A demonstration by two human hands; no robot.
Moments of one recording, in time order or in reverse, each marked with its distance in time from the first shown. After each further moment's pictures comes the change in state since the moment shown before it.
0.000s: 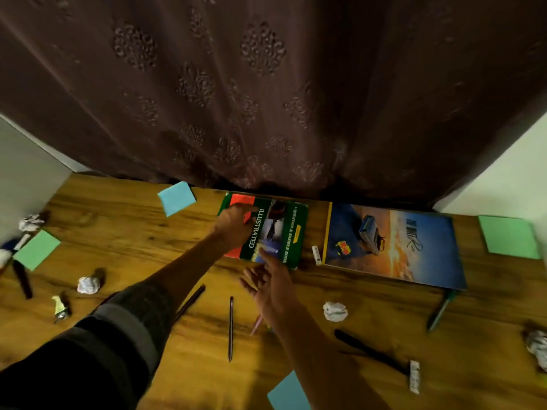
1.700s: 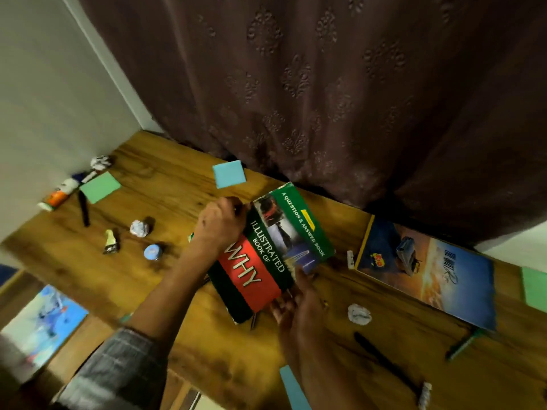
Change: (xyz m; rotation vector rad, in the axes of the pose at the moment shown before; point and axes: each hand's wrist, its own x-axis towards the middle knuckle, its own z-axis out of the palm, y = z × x) left_hand -0.126 -0.040 -0.079 -0.014 0.228 -0.330; right_hand -0.095 0.047 -0.008 -0.218 -0.004 -0.185
